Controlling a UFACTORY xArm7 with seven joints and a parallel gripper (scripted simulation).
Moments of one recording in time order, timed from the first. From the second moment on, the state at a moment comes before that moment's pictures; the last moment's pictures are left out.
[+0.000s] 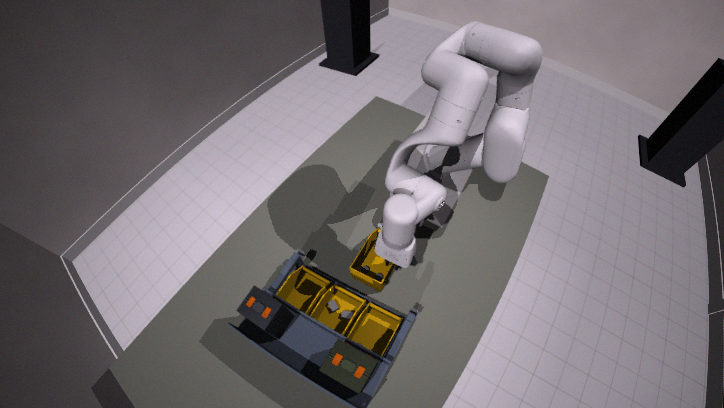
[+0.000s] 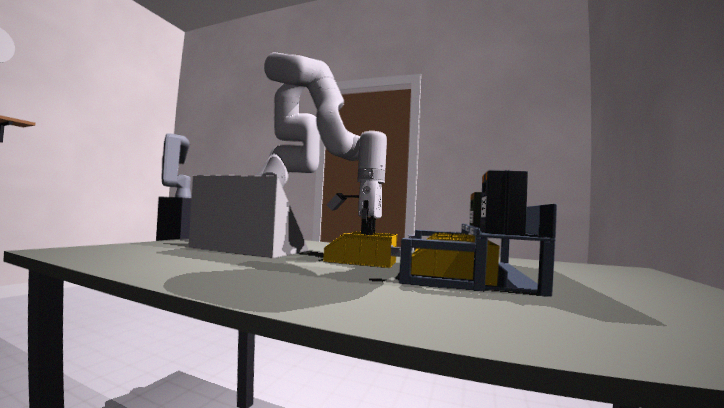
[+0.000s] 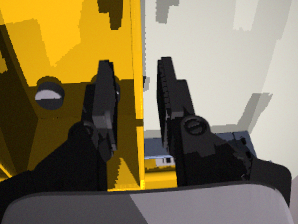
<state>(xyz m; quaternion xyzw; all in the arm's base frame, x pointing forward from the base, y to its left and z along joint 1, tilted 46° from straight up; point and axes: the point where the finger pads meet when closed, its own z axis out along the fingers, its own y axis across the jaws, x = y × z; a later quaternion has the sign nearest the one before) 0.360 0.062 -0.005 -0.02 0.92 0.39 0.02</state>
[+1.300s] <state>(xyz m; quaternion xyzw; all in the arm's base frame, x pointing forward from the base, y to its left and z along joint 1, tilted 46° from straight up) 0.360 0.040 0.016 -0.02 0.92 0.39 0.02</state>
